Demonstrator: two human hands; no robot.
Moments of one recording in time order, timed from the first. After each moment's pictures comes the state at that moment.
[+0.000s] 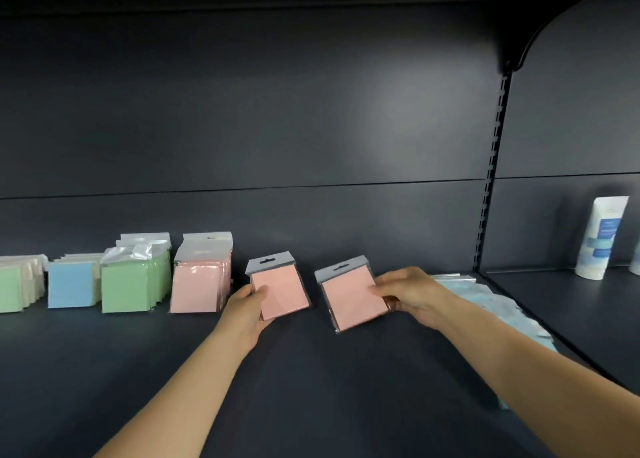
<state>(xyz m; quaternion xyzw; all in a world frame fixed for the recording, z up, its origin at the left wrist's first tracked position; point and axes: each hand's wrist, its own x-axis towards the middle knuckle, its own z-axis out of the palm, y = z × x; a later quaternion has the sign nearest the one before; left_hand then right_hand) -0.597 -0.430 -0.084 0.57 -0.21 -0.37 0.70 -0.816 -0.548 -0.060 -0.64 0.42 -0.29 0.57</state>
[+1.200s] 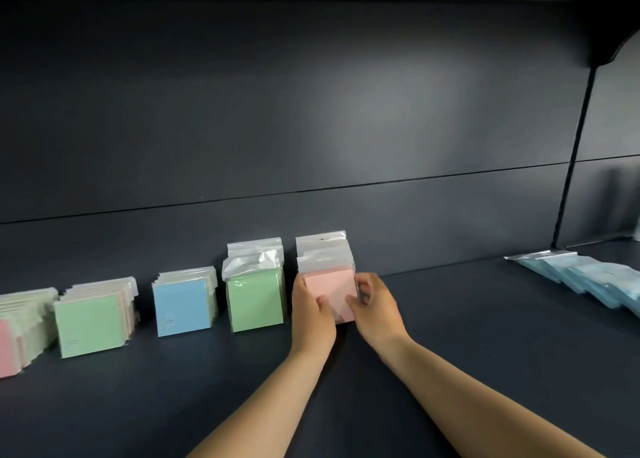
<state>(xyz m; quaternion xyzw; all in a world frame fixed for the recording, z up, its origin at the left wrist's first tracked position) -0.444 -0.370 -0.096 0.64 -0.47 -0.18 0.58 -0.540 -0.406 -0.098 -0.65 0.47 -0.45 0.39</state>
